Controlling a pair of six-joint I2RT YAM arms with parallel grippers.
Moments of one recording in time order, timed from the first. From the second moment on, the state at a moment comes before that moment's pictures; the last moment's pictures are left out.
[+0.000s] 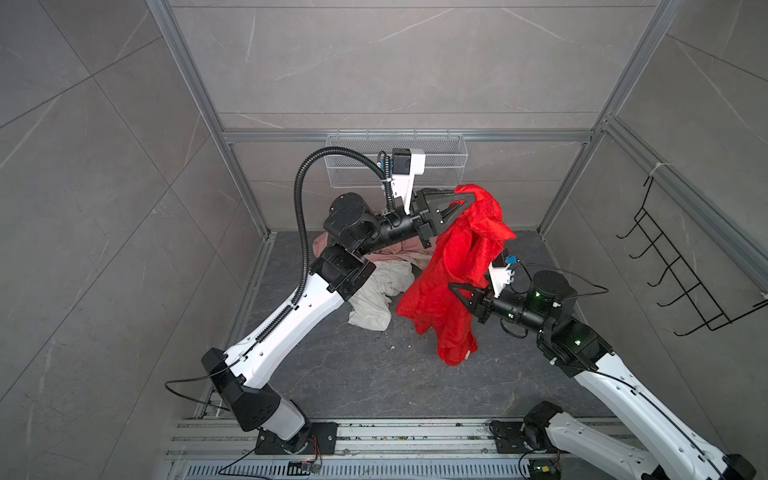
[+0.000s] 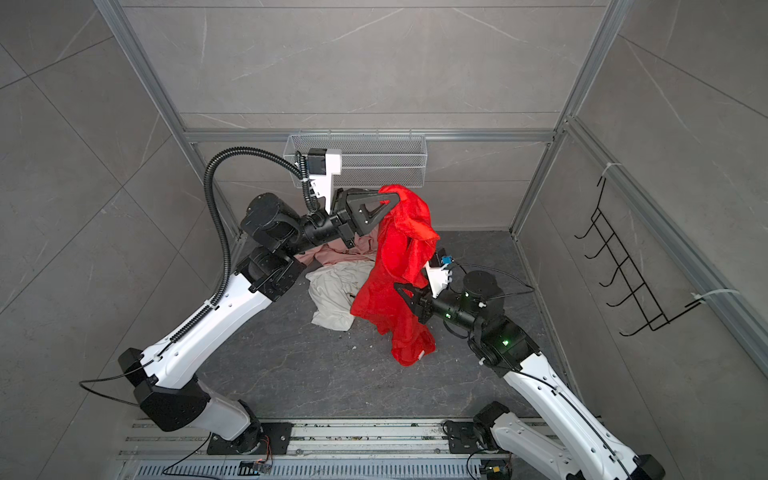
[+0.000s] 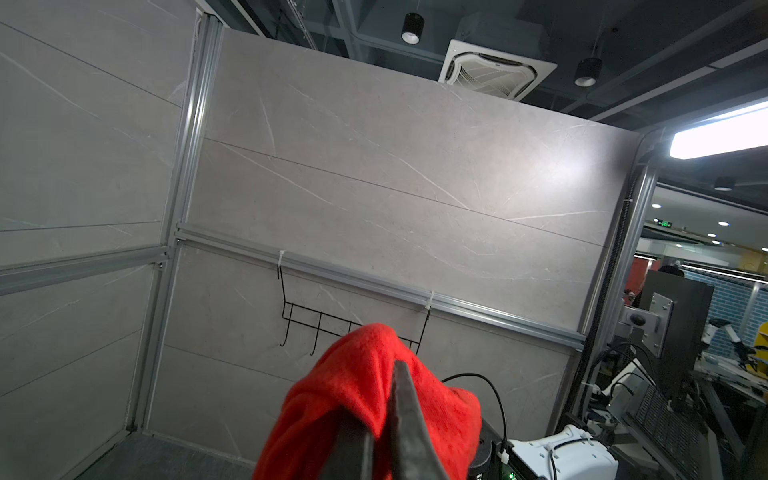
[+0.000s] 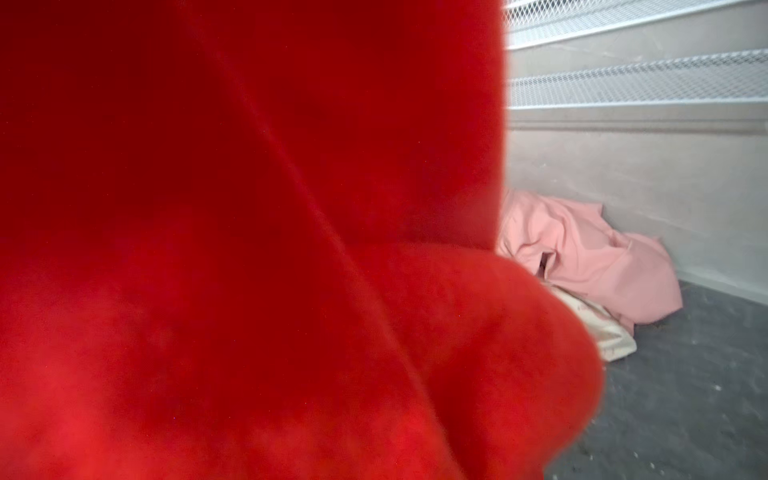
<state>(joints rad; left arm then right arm) -0.80 1.51 1.76 0.24 0.61 -0.52 0.54 0.88 0.96 -0.24 -0.40 0.21</state>
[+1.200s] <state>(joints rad) -0.83 1.21 1.10 0.08 0.41 -0.35 0.54 0.82 0.62 -0.28 -0.38 0.29</state>
